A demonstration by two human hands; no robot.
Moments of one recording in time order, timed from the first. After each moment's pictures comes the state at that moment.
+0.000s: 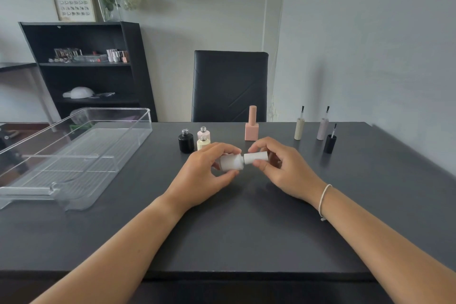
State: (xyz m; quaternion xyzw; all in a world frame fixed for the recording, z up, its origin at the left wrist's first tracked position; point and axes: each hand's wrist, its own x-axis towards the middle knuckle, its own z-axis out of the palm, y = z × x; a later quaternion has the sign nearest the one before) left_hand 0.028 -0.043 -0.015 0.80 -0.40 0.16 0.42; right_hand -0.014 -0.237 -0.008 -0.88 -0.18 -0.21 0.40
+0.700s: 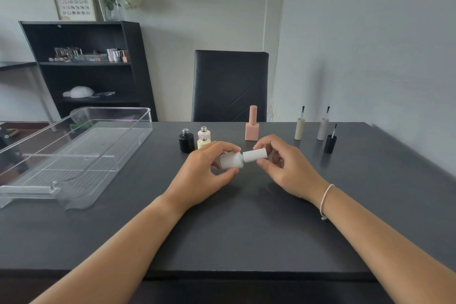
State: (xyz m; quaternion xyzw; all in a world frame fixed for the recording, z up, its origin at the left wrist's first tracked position) left_hand 0.026 -0.043 -0.014 0.80 -0.39 0.16 0.43; right_hand -0.014 -0.240 -0.008 -0.88 -0.16 -0.21 0.39
